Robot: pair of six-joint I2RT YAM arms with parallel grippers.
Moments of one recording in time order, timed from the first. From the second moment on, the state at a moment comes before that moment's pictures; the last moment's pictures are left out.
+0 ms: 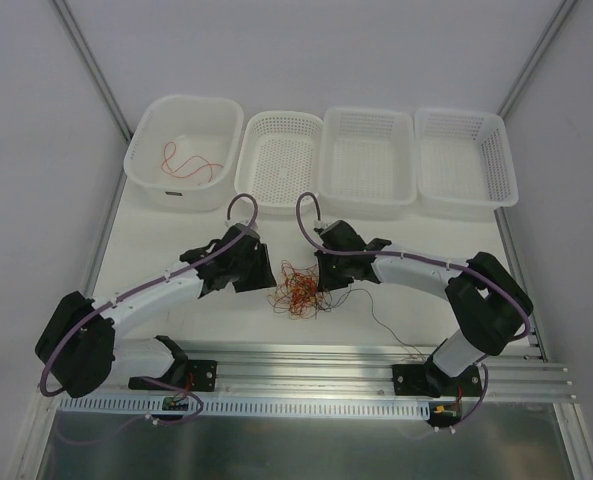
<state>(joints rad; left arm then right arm) -0.69 1.21 0.70 -0.44 -0.01 -0.81 0.80 1.60 0.90 -0.35 -0.10 0.50</state>
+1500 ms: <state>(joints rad) -0.03 0.82 1.14 -0.86 -0.34 -0.51 0.03 1.11 0.94 -0.79 -0.07 0.38</state>
